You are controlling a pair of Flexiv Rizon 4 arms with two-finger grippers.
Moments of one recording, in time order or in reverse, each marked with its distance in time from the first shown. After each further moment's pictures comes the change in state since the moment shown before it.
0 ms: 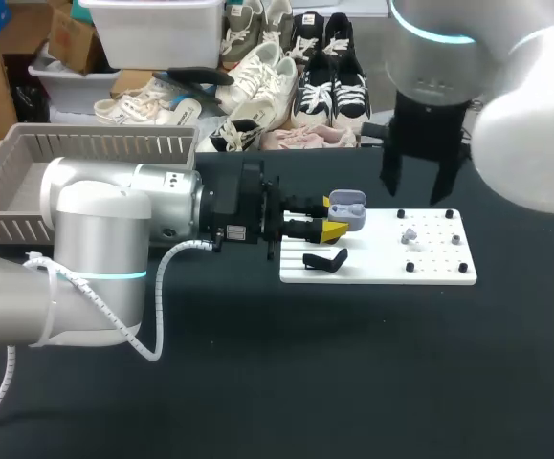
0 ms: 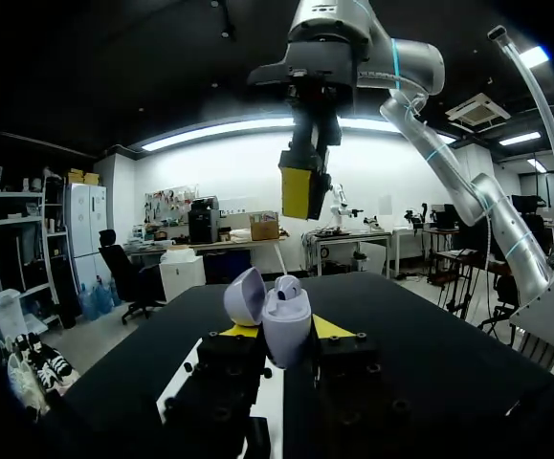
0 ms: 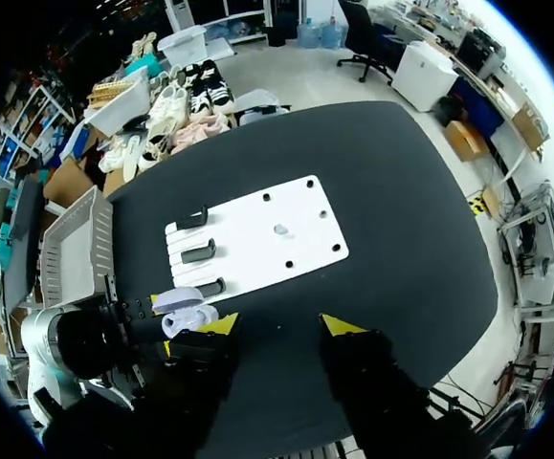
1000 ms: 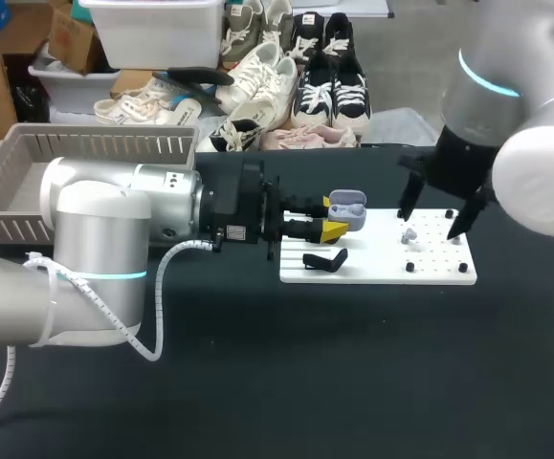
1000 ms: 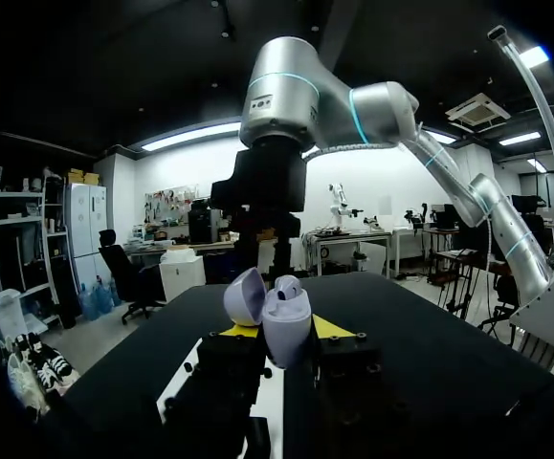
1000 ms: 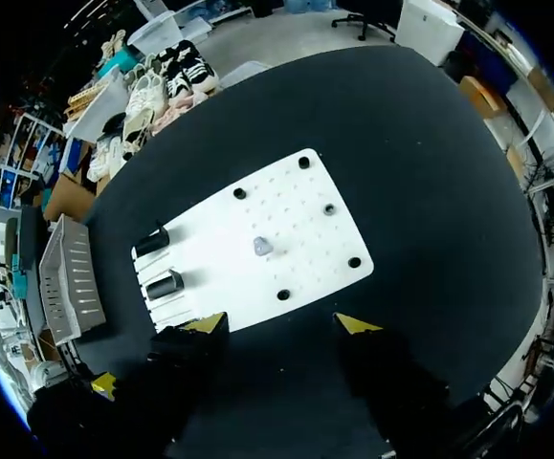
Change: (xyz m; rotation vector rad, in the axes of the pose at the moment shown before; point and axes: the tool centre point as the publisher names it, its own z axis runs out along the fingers) left arm 0.000 0.000 0.000 0.000 0.000 0.000; right arm -0.030 -0.014 0.107 -0.126 0.142 0.128
